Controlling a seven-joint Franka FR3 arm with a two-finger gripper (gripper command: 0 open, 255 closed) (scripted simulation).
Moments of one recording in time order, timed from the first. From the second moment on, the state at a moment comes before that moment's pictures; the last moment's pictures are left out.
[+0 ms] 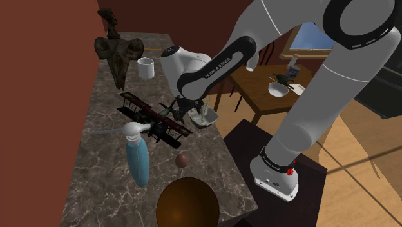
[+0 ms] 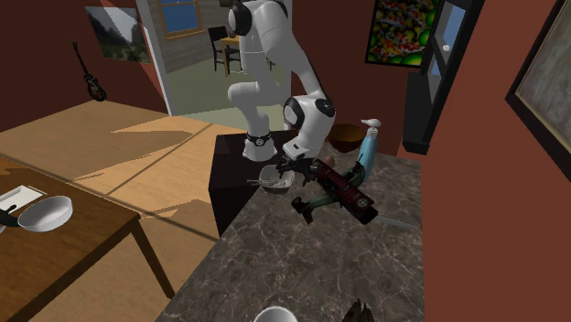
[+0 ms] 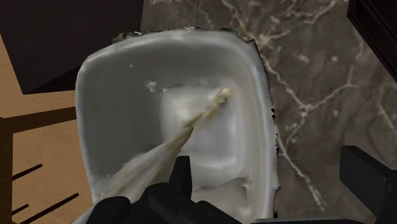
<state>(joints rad) -0.08 0.01 0.42 -2.43 -0.23 2.18 0.78</state>
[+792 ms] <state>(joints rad) -0.08 0.01 0.42 -2.43 -0.23 2.18 0.78</state>
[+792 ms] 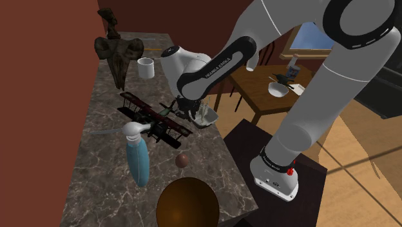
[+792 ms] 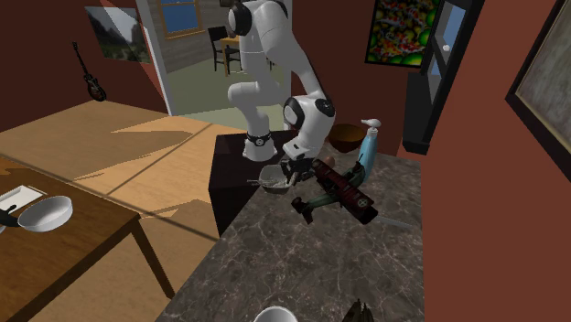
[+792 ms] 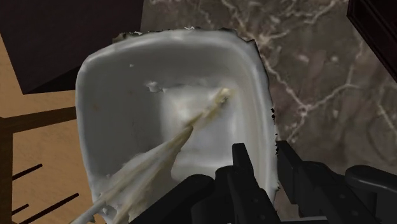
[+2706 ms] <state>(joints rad) -0.07 -0.22 0.40 -2.28 -0.10 1.82 0.64</state>
